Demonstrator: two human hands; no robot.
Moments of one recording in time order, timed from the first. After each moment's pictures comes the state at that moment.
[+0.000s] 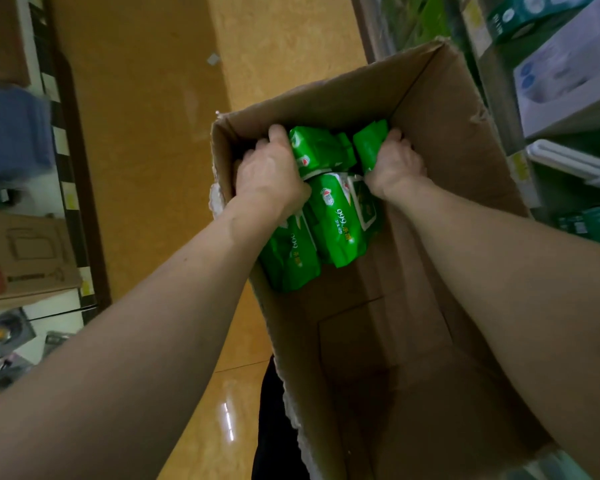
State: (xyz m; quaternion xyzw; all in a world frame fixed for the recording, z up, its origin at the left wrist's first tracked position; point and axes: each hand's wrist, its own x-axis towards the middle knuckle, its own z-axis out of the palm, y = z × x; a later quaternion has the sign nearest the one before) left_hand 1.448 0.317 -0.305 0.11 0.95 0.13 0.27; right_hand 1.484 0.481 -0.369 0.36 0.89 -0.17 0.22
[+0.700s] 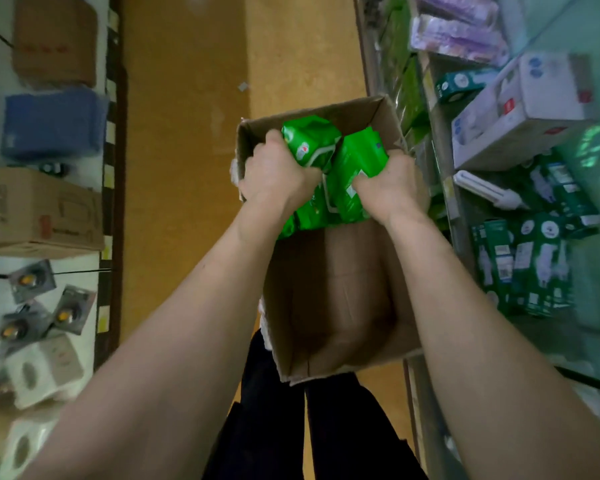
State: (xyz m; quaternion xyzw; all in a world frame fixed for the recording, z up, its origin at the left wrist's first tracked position) left_hand 1.541 0.322 -0.167 -0.05 0.93 0.30 0.22; right_hand 1.590 0.459 -0.191 0.36 0.88 -0.31 0.08
